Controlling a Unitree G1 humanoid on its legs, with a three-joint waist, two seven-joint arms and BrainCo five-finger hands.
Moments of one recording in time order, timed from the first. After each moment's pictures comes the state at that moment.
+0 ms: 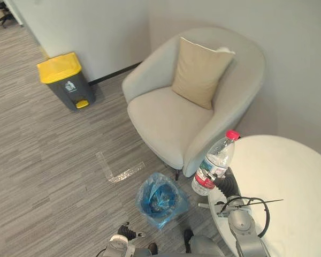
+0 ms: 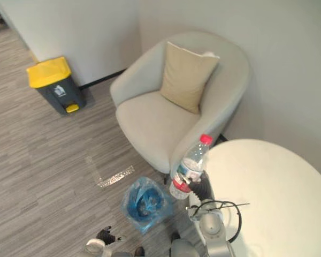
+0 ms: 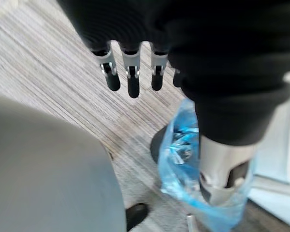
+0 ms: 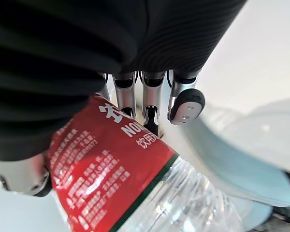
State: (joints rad) left arm 0.00 0.06 -0.11 1.05 0.21 0.08 0.13; right arm 0.23 -0.12 0.06 -0.07 -0.27 -0.06 -0.15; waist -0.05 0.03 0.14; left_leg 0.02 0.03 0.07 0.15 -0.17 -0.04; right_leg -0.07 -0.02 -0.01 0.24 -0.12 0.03
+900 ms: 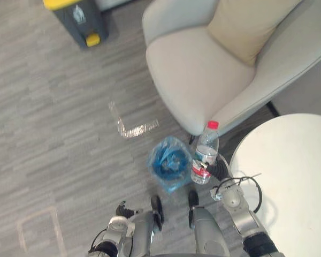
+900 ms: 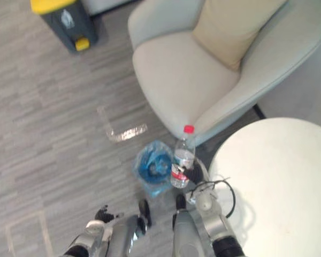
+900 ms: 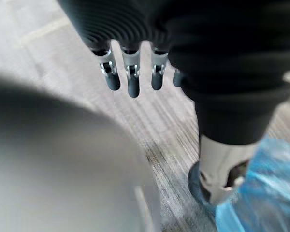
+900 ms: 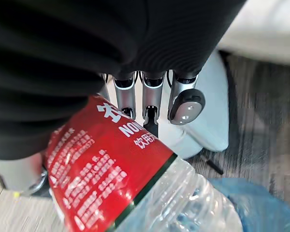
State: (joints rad) left arm -0.18 0.04 -0.02 0.92 0.00 0.06 0.26; right arm -0.20 -0.28 0.21 0.20 -0.36 -0.02 -0.24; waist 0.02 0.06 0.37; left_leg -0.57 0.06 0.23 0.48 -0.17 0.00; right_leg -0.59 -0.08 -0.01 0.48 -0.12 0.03
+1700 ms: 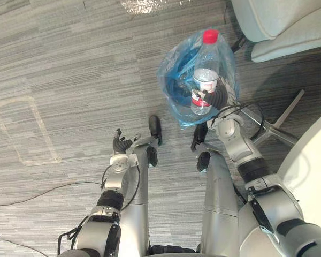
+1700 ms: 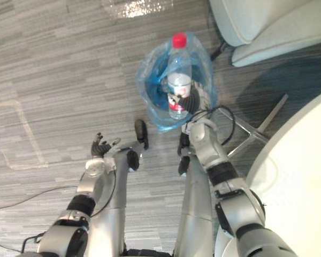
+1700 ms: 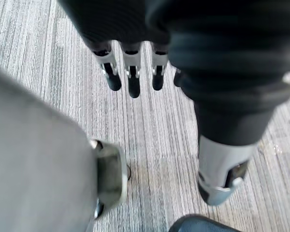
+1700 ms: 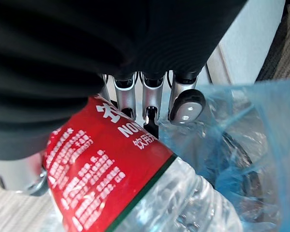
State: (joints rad) left arm -0.46 0.07 0.05 0.68 -0.16 -0.02 0.35; right arm -0.81 -0.35 0.23 0.53 -0.39 0.04 -0.36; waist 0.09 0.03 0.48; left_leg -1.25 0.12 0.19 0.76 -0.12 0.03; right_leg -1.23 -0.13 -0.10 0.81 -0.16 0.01
